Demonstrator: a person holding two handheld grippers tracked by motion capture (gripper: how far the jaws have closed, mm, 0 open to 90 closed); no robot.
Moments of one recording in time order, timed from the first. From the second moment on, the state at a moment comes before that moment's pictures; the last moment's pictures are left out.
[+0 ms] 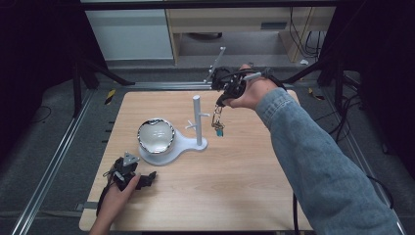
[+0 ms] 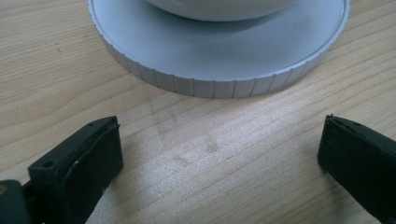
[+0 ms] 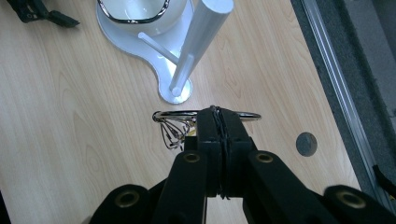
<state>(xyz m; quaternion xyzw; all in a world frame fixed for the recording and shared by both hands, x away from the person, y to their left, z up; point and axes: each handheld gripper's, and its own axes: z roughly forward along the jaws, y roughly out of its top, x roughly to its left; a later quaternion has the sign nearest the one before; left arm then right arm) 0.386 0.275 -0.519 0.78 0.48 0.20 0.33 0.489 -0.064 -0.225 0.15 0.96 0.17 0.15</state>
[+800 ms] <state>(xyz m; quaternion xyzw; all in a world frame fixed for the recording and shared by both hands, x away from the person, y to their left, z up) 0.385 0.274 -0.519 0.78 0.48 0.20 0.33 0.500 -0.038 -0.238 0.14 0.97 0.17 0.14</state>
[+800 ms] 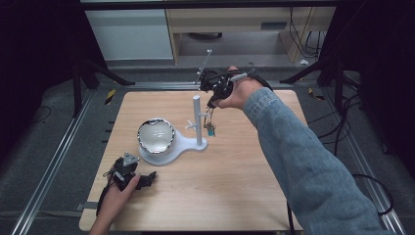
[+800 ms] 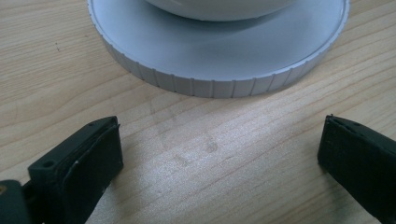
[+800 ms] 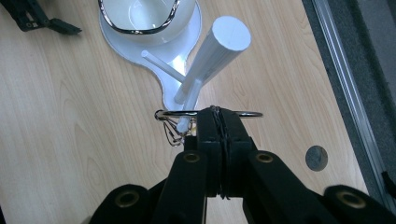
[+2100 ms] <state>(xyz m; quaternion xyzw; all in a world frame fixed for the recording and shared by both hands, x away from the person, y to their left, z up) 0.385 0.274 -0.519 0.78 0.48 0.20 0.33 0.516 -0.036 -0.267 0.16 0.96 0.18 0.12</state>
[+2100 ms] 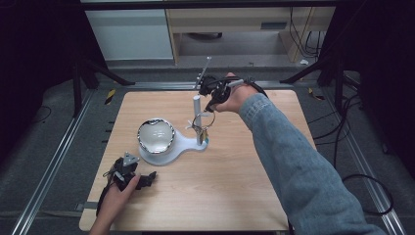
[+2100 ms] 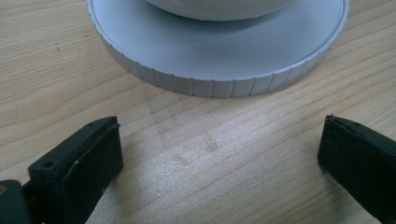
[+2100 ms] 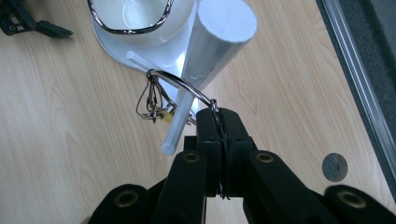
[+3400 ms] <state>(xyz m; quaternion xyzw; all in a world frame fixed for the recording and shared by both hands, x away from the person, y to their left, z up) 0.385 0.274 -0.519 0.78 0.48 0.20 0.33 0.525 -0.057 -0.259 0.21 0.95 0.20 0.15</state>
